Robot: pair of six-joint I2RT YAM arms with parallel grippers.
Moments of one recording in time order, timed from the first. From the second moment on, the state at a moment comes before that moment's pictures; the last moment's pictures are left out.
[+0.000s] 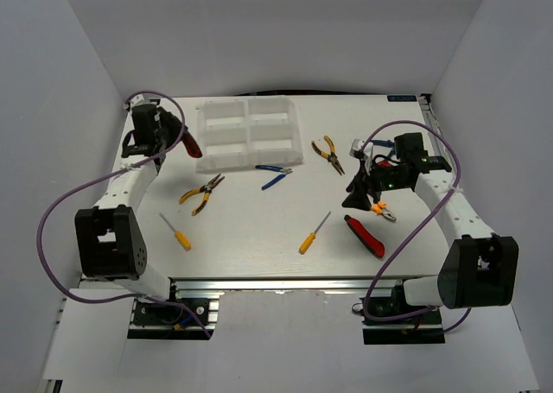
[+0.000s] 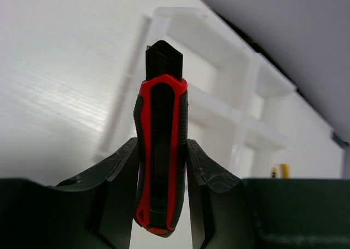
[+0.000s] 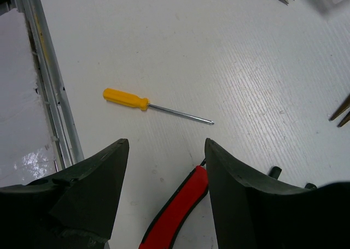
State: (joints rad) left arm 0.06 1.54 1.18 -0.14 0.01 -0.61; right arm 0.11 1.35 1.04 -0.82 -0.96 -0.82
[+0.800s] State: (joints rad) left arm -0.21 1.89 1.26 0.24 -0.33 -0.93; right arm 0.11 1.28 0.97 -0.81 -0.96 -0.82
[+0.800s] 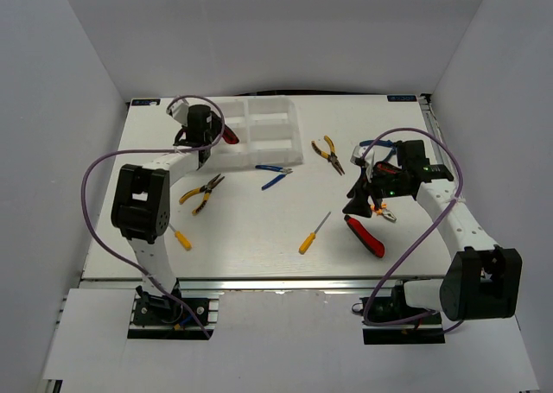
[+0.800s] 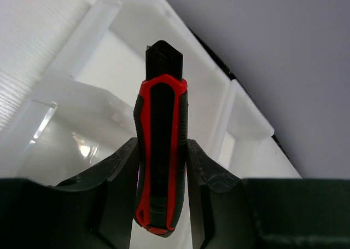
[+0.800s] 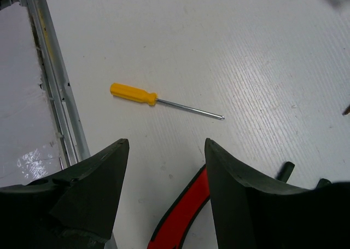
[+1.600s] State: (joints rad) left arm -0.24 1.83 1.23 0.14 -0.20 -0.91; right arm -0.06 1.42 1.10 -0.79 -0.84 -0.70
